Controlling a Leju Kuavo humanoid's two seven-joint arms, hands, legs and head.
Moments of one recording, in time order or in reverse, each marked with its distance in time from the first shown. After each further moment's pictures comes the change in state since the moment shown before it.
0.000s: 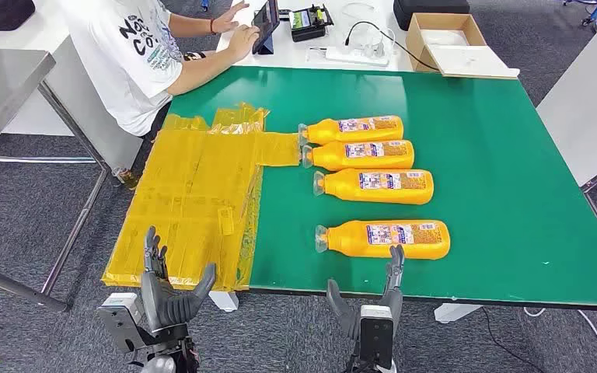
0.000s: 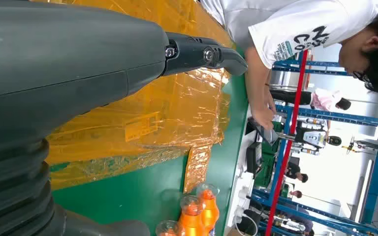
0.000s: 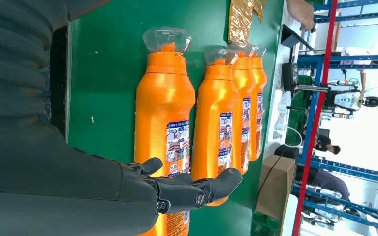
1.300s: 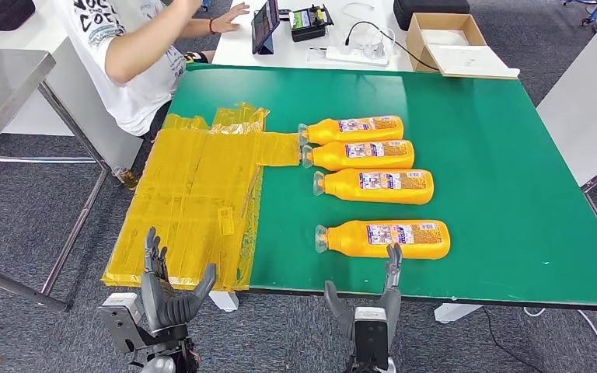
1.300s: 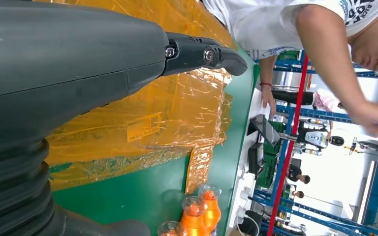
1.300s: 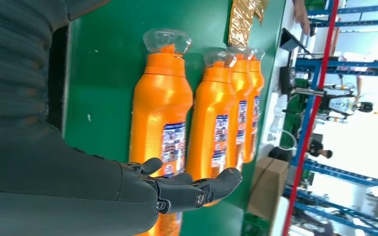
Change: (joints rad) left arm 0.001 0.000 0.002 0.001 0.001 0.000 0.004; right arm 0.001 0.000 -0.007 -0.004 0.068 0.000 0.000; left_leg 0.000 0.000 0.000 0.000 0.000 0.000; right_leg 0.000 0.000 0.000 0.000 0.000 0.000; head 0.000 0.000
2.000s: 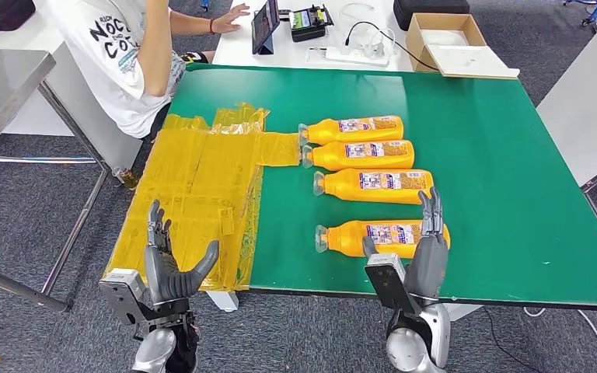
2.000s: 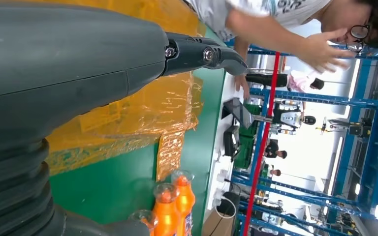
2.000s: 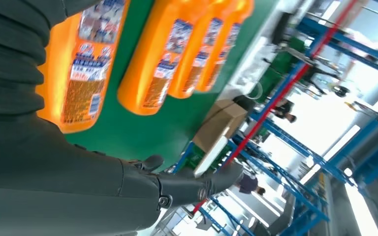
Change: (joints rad) left arm -0.126 0.006 0.030 0.055 -0.024 -0.080 -0.008; right arm -0.155 -0.157 -0.105 -0.145 0.503 0.063 0.372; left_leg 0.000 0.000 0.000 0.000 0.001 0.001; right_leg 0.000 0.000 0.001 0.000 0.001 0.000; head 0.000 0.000
